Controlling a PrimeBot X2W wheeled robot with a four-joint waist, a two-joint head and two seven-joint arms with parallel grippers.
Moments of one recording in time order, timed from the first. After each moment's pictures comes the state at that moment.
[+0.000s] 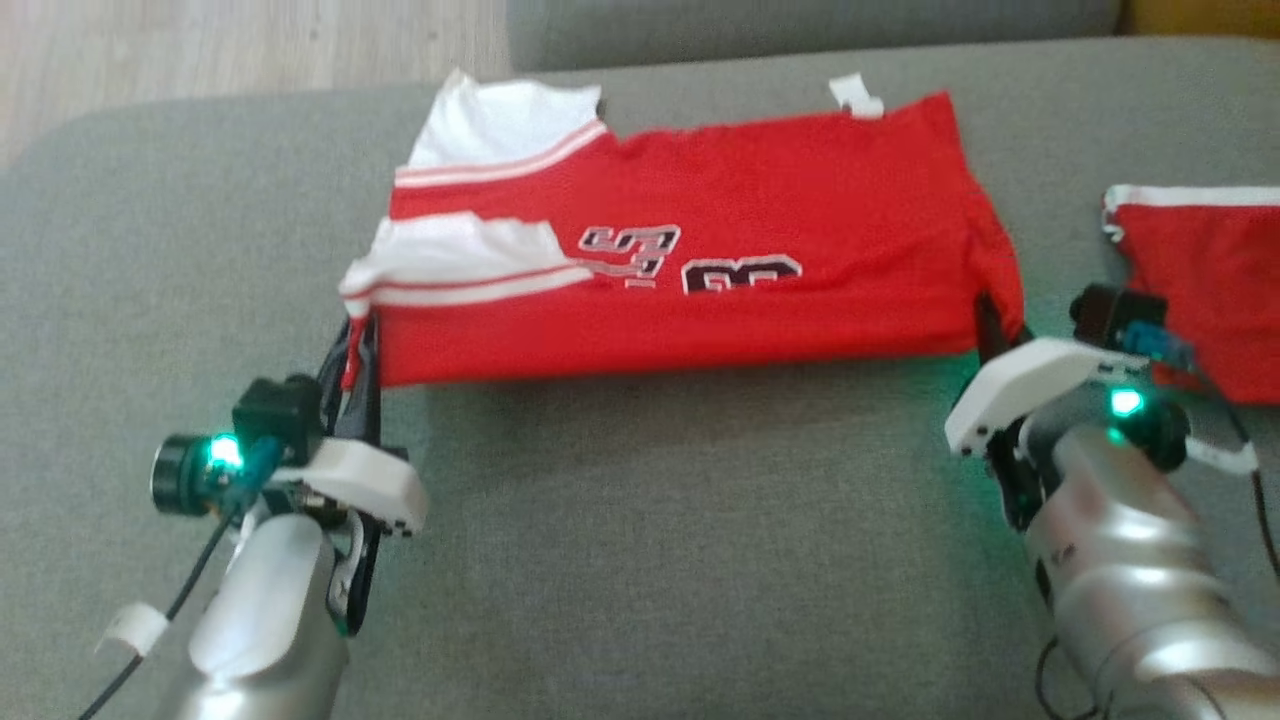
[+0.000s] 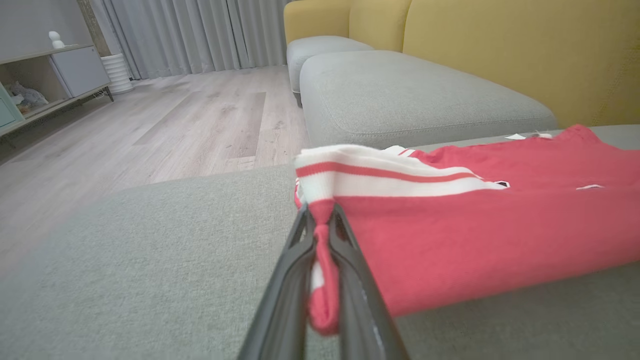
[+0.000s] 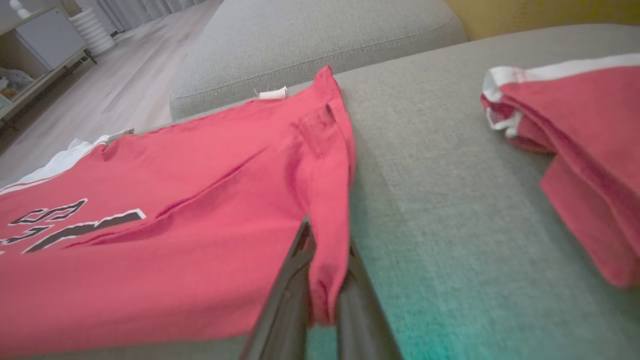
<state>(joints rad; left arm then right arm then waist) -0.46 0.16 -0.29 0.65 -0.25 0.03 -0.20 -0.76 -0.06 -0.09 1.26 0.12 0.13 -0.21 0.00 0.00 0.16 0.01</state>
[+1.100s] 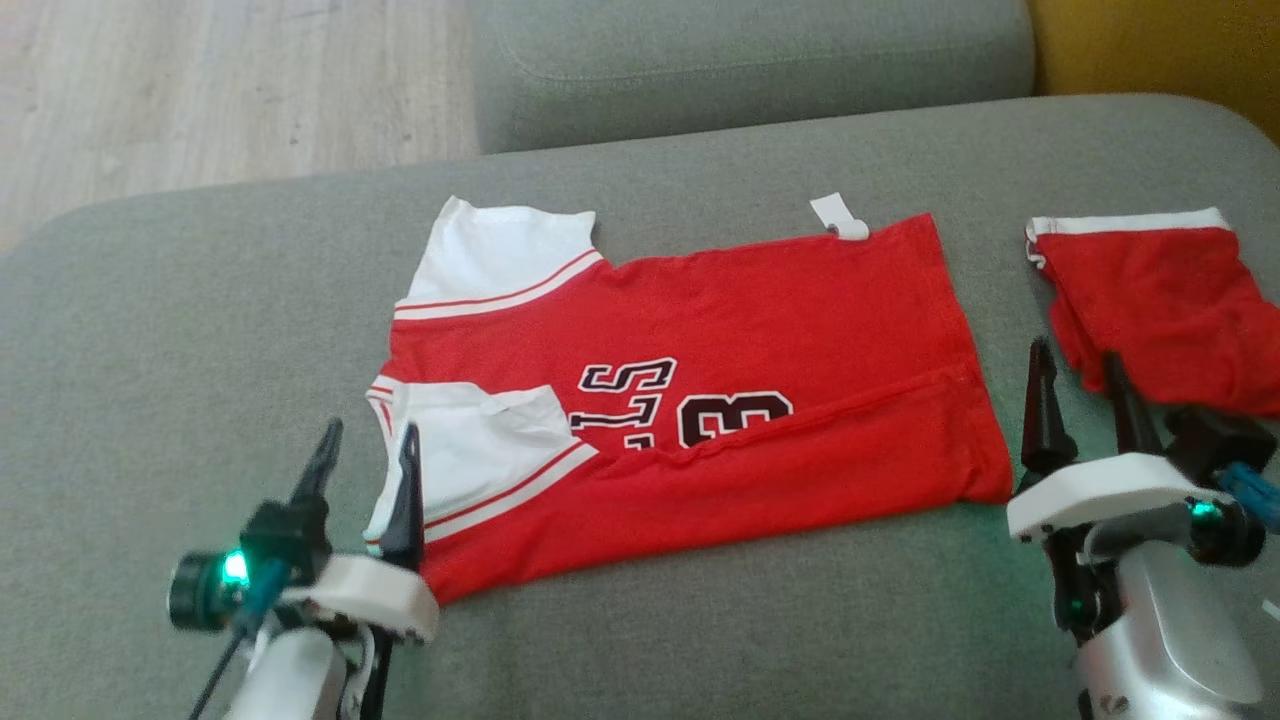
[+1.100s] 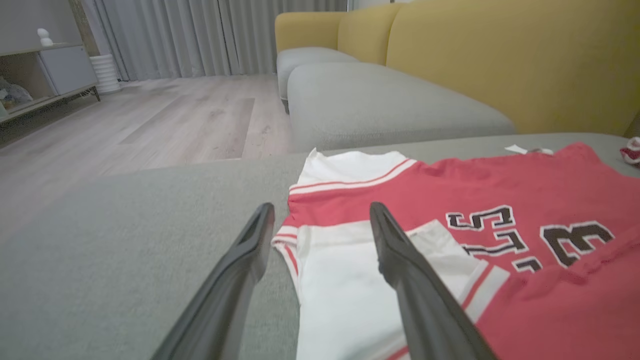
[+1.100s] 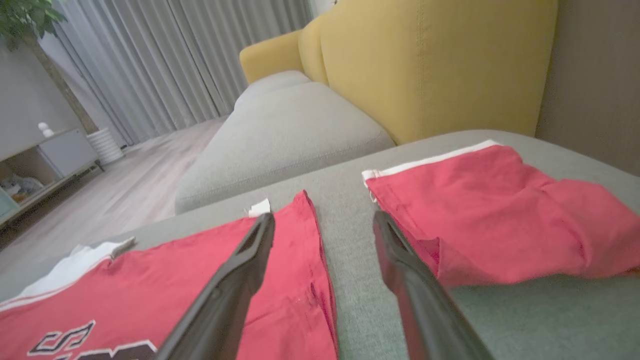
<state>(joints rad) -0.21 0.18 -0.32 0.51 -0.30 0.06 -0.21 -0.31 -0.06 -0.11 0.65 0.22 0.13 -0.21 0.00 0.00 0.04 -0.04</state>
